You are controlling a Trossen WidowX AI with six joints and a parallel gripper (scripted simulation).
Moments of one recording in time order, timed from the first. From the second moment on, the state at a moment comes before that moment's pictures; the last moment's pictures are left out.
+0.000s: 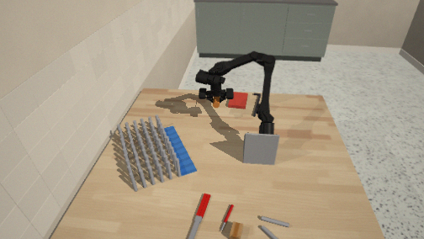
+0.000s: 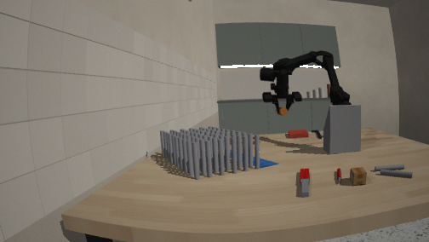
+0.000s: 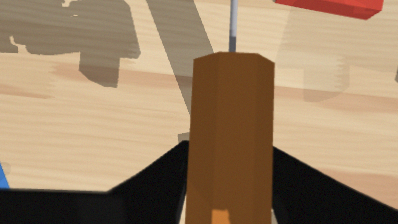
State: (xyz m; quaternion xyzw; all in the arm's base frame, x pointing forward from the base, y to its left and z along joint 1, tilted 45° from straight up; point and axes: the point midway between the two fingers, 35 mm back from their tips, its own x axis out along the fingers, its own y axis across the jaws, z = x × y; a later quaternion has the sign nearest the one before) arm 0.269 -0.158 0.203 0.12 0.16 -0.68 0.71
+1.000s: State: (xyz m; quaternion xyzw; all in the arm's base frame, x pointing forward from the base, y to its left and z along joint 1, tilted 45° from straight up) arm 0.264 -0.116 0.202 0.00 0.32 -0.59 0.74
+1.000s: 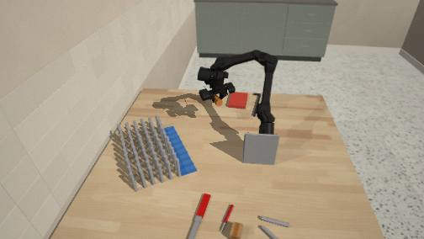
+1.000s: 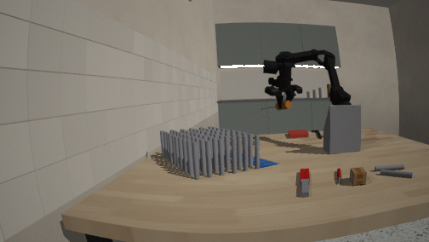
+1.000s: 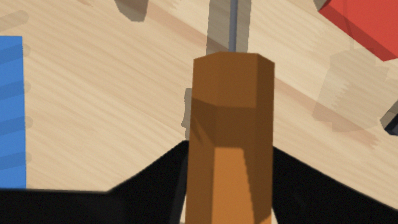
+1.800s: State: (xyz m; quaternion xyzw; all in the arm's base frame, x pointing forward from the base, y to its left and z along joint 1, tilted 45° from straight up) arm 0.268 -0.068 0.158 -0.20 0.51 -0.35 0.76
